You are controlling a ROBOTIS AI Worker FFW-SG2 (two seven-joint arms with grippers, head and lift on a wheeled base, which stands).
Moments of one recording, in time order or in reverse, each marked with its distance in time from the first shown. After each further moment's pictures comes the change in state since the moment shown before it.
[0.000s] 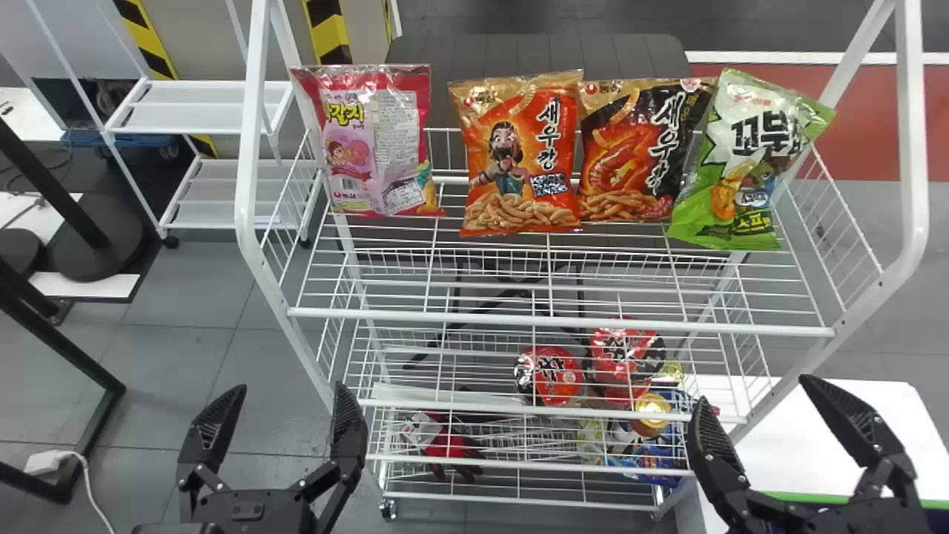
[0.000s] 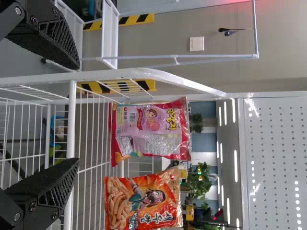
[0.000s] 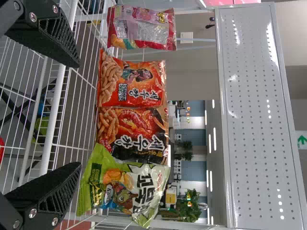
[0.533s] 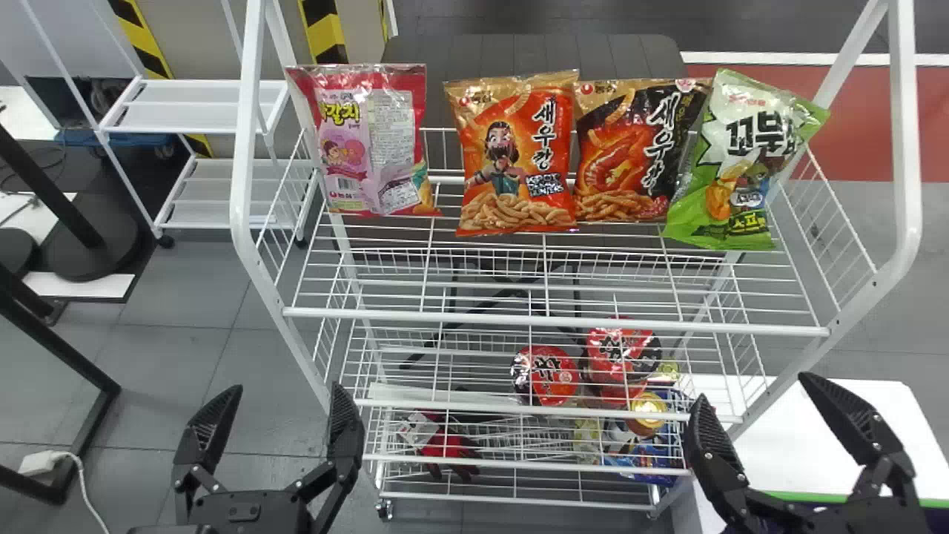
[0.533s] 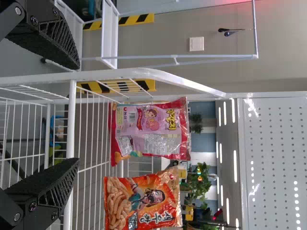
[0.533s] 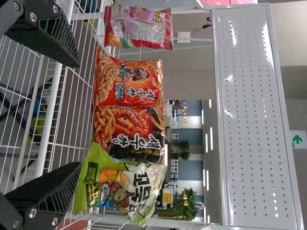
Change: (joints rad) left arm 0.000 0.000 -0.001 0.002 0.000 -0.005 0.000; right arm 0.000 0.001 -0.003 0.004 0.000 -0.015 0.000
